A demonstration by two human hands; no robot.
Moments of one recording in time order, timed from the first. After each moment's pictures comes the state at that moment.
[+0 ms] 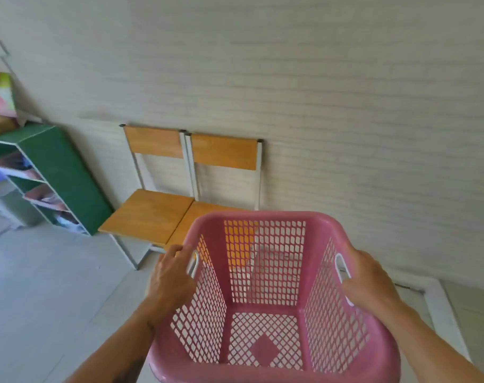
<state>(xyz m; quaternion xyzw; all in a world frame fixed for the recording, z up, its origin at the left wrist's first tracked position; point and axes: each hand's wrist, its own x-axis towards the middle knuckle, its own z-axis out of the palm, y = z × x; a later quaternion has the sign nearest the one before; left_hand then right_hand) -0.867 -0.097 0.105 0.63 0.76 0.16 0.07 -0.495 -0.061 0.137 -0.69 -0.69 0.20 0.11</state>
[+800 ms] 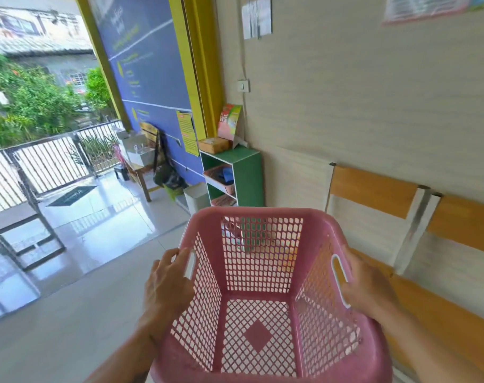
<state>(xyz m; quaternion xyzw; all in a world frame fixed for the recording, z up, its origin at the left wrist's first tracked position) -1.447 -0.205 0.157 0.38 0.90 0.17 -0.10 -1.156 0.044 0.142 -0.42 -0.86 0.19 0.20</state>
